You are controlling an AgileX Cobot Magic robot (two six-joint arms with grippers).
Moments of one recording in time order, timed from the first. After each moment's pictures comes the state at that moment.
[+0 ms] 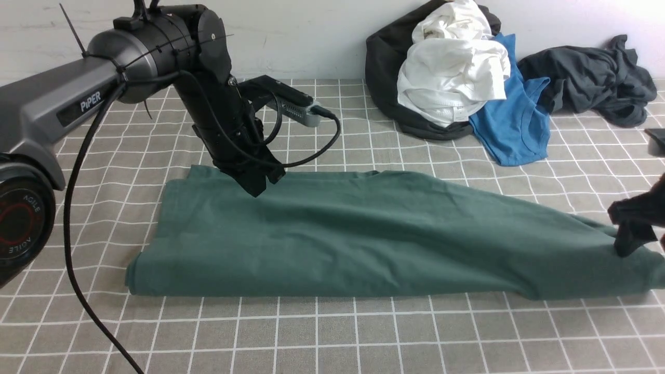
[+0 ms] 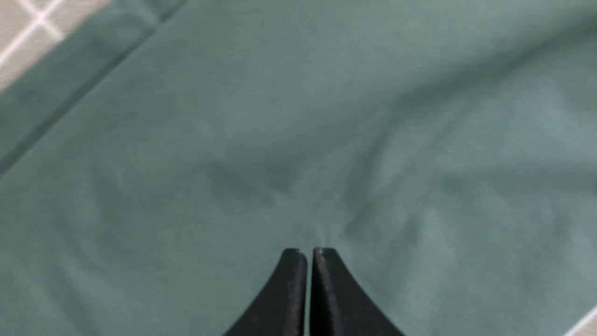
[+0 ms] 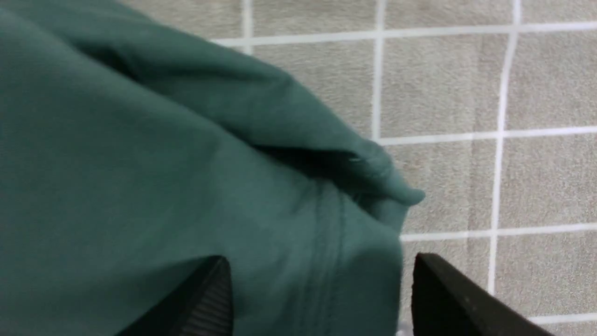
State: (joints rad) right arm -0.17 1.86 -1.25 0.03 0.96 -0.17; left arm -0.27 2.16 -1.88 -0.23 1.18 0.50
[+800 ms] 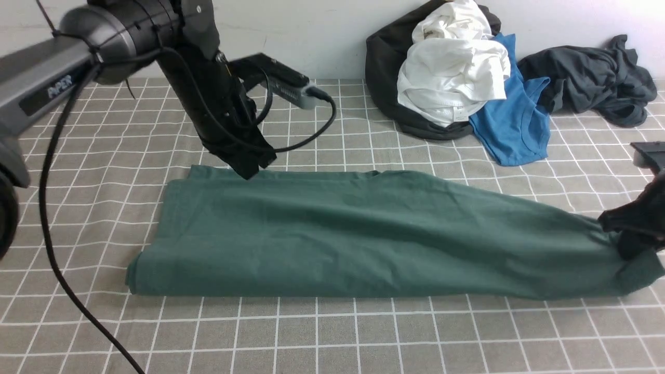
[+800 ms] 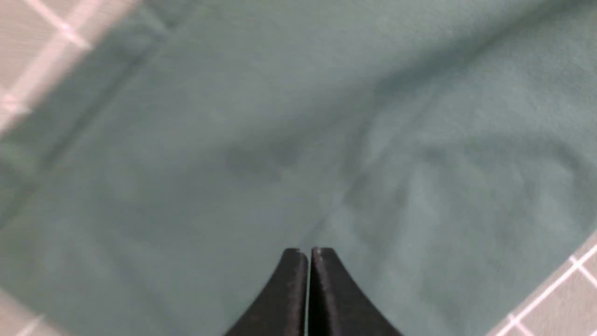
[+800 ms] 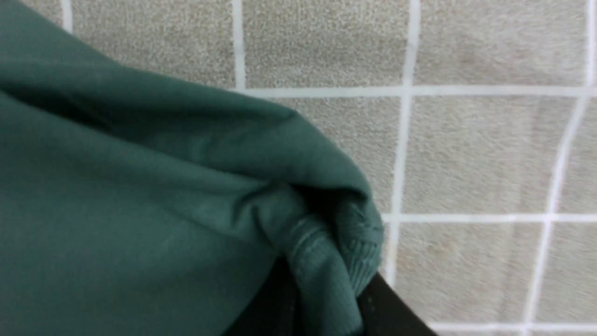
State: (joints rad) right arm -0.18 1.93 -1.31 0.04 0.95 -0.27; left arm -0.27 2.05 -1.88 -0.18 1.22 0.51
